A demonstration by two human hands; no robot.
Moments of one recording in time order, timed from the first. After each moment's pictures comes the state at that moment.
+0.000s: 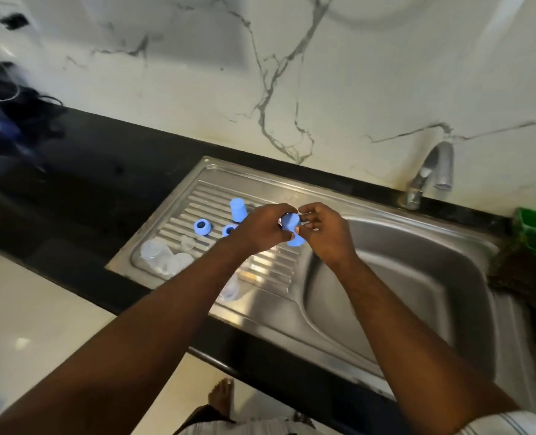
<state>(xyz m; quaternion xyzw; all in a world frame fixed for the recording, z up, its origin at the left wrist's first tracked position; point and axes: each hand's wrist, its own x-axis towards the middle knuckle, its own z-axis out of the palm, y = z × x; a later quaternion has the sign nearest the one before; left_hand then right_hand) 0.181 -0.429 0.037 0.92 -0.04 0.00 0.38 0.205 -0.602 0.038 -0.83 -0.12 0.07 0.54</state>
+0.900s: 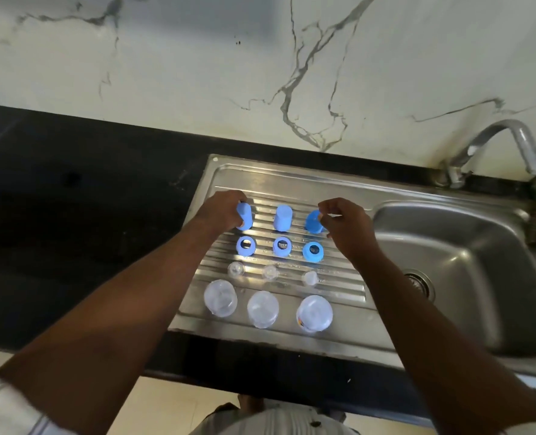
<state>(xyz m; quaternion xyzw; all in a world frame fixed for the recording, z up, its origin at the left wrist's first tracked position) 0.269 -0.161 -0.033 0.95 -0.02 -0.10 0.28 0.227 -0.448 0.010 -0.89 0.04 0.01 0.45</state>
